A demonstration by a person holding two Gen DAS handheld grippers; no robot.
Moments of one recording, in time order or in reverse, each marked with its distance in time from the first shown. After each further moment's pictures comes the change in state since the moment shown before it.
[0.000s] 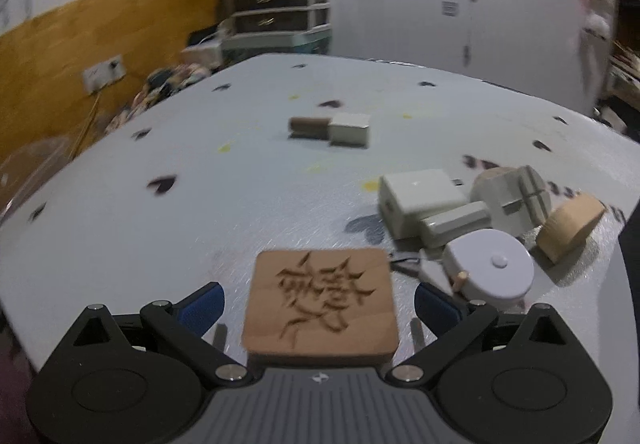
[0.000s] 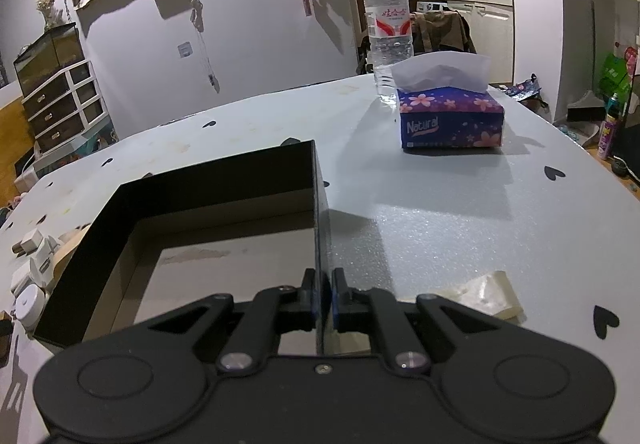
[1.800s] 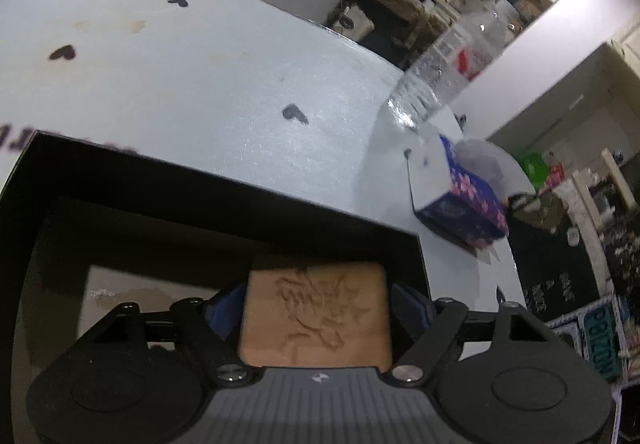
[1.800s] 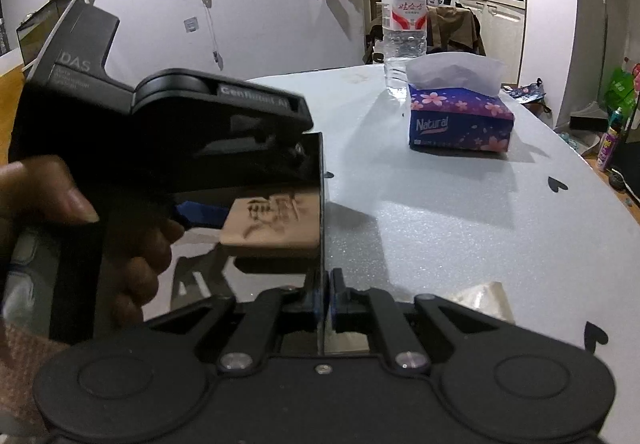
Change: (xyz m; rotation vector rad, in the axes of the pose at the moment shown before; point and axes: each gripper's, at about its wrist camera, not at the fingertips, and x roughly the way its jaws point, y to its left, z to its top) left arm 0.013 -0.305 0.041 0.022 0.363 -0.796; right arm 0.005 0.009 0.008 -0.077 0.055 -0.024
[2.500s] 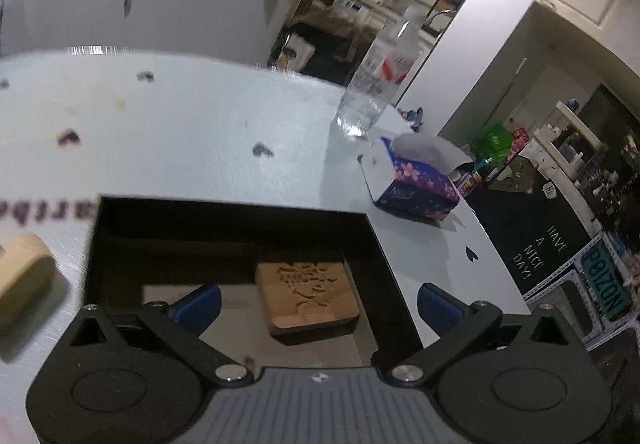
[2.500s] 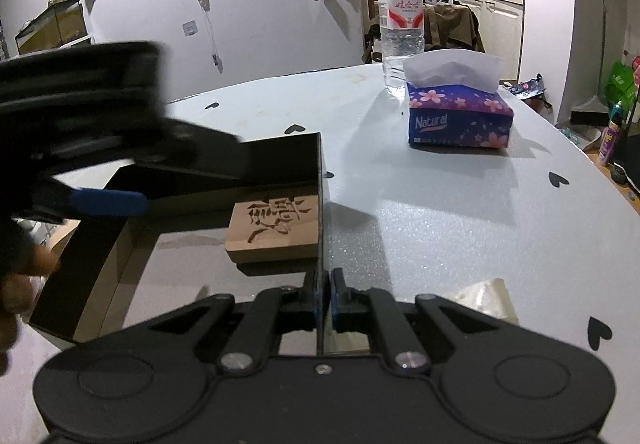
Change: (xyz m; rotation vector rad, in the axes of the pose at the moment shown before) left arm -0.078 -0.009 -0.023 0.264 -0.080 -0.029; right arm 0.000 -0.002 0.000 0.026 -0.002 0.006
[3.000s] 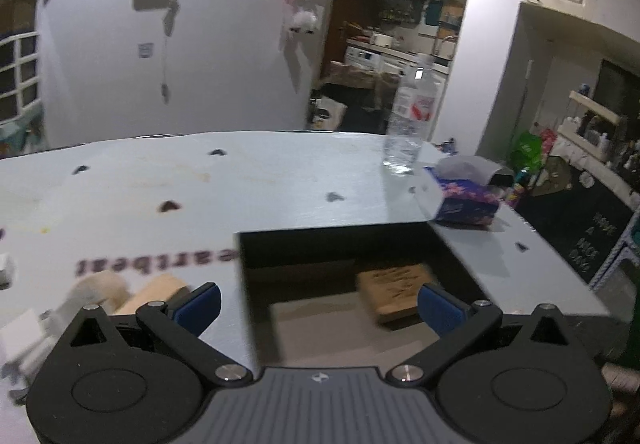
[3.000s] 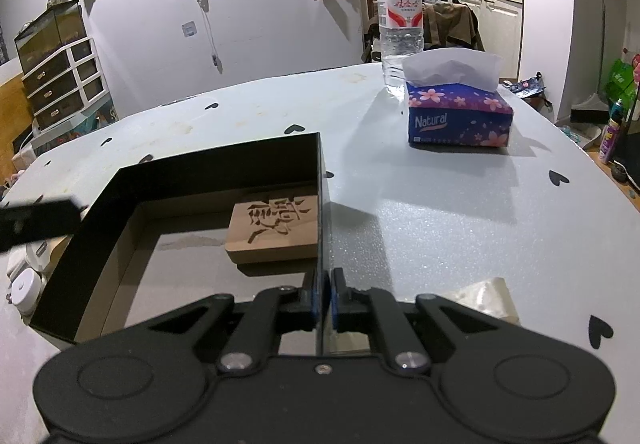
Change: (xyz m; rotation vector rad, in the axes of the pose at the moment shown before) left arm -0.074 0.028 -0.036 0.169 -0.179 0.189; right arm 0.000 -0.001 0.000 0.006 0.001 0.003
